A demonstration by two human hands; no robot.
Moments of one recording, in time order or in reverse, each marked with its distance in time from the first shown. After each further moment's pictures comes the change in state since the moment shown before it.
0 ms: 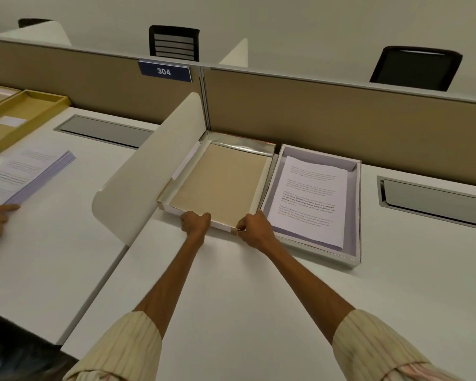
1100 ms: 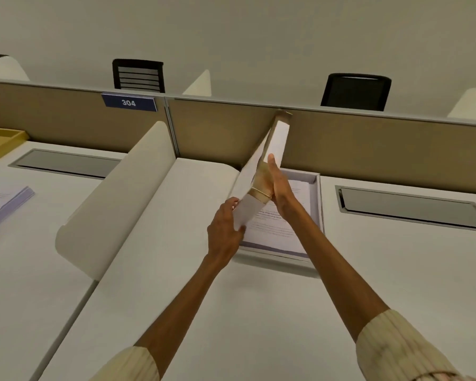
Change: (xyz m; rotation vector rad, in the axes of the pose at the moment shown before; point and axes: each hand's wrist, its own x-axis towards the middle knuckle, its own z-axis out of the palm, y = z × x) left_hand -0.099 0.022 0.059 0.306 -0.175 0.884; right_hand 0.000 0.019 -0.150 1.150 0.248 0.299
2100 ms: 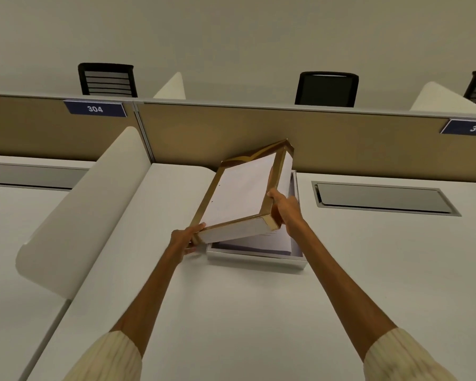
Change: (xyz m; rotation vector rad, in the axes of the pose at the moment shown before) left_hand 0.030 -0.069 -0.009 -0.553 -0.333 -0.737; right_hand -0.009 0.050 -0.079 -0.193 0.321 0.155
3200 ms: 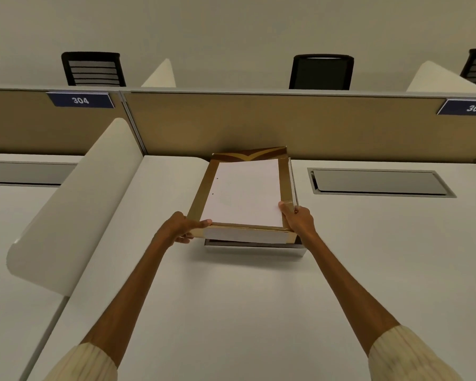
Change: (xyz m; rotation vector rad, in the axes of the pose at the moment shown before) left_hand 0.005 0.029 -0.004 0.568 -0.047 -0.010; right_hand 0.015 0.075 -0.035 -0.229 0.104 -0.004
